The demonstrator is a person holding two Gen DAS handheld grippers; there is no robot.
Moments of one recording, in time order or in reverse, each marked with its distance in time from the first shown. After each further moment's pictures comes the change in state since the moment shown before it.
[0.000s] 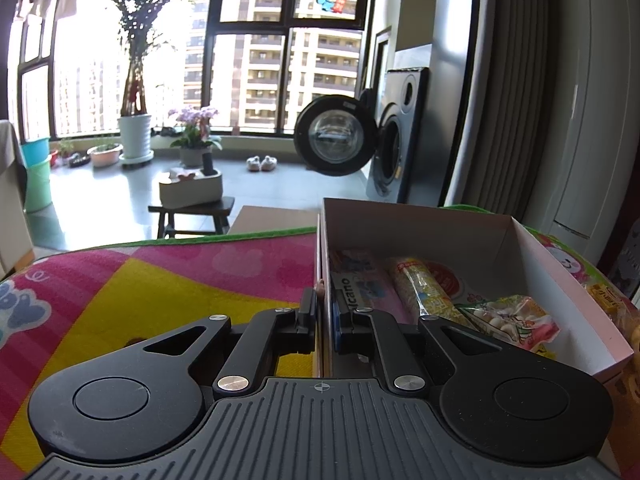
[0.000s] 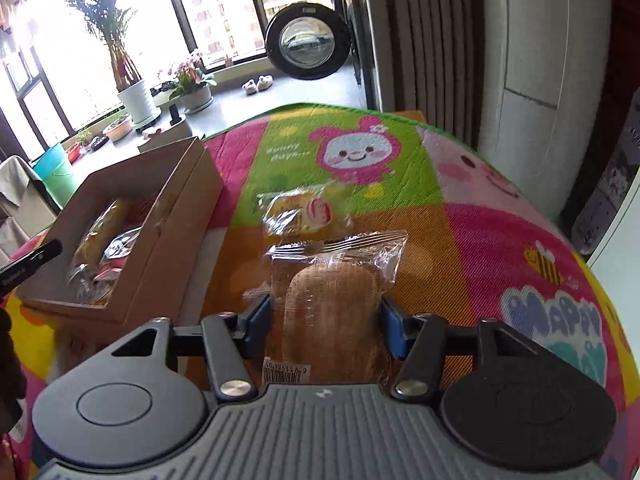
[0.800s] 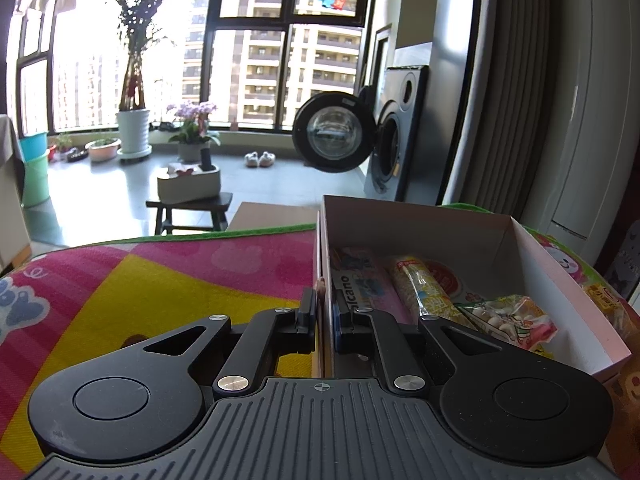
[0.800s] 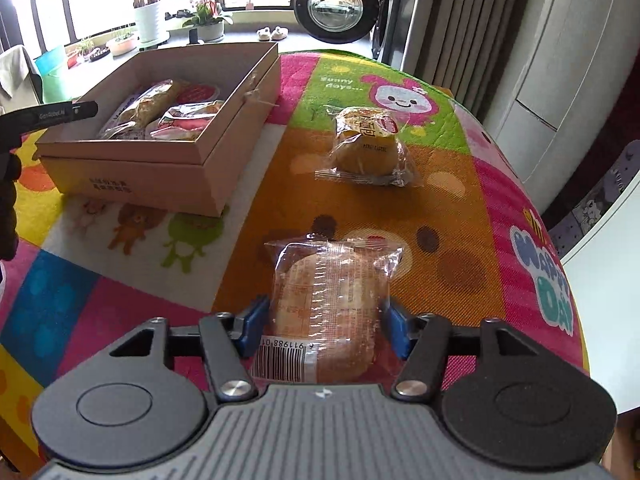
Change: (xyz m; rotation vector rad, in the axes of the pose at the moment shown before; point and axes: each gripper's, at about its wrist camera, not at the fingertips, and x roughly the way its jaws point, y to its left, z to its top) left arm 0.000 0.003 0.000 -0.009 0.015 -0.010; right arm -0.028 0.074 -0.064 -0.259 0.099 -0.164
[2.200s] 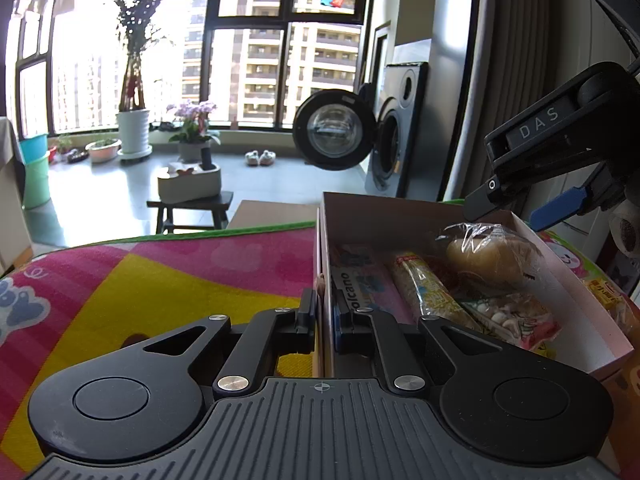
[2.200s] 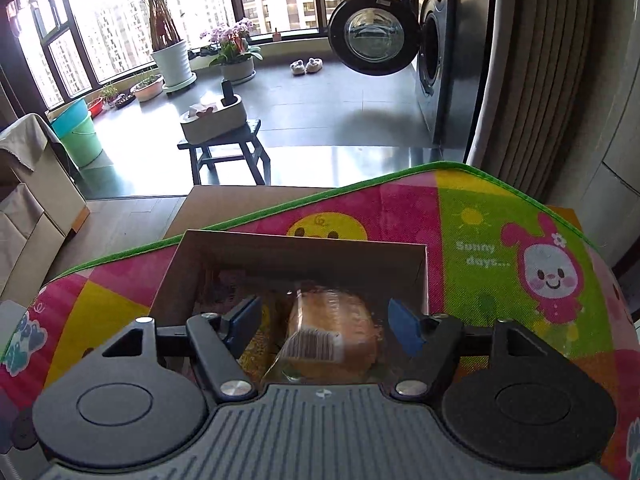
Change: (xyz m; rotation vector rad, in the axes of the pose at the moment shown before) left arm 0.000 0.002 0.000 0.007 0.003 0.004; right arm 0.061 0.084 0.208 0.084 -0.069 0.150
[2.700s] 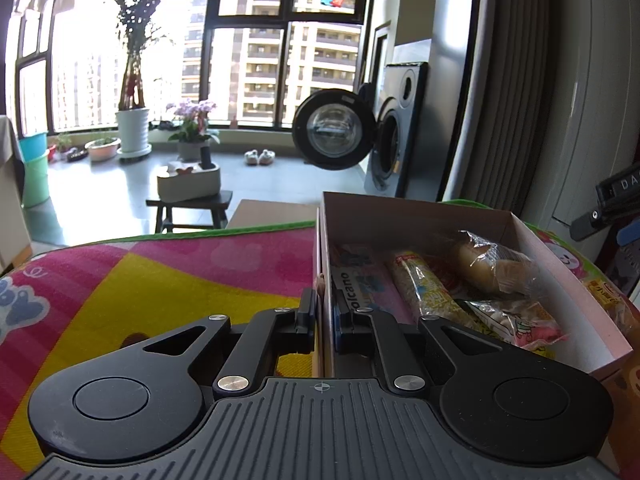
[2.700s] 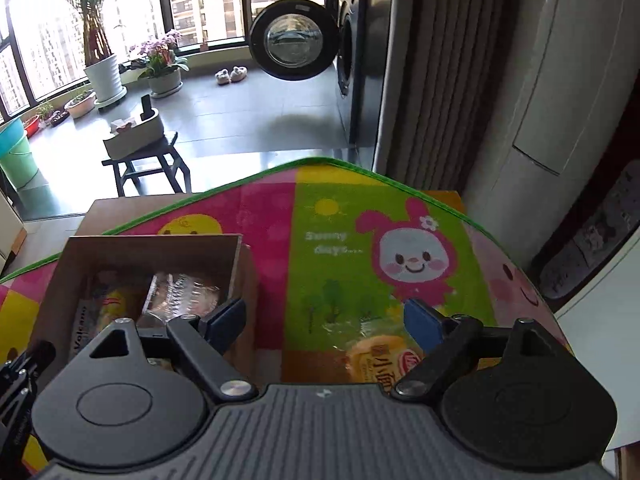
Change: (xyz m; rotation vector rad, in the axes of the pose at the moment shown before) left arm 0.000 0.000 0.000 -0.003 0.001 -0.002; right arm -0.017 -0.099 -0.016 0.099 0.012 -0.206
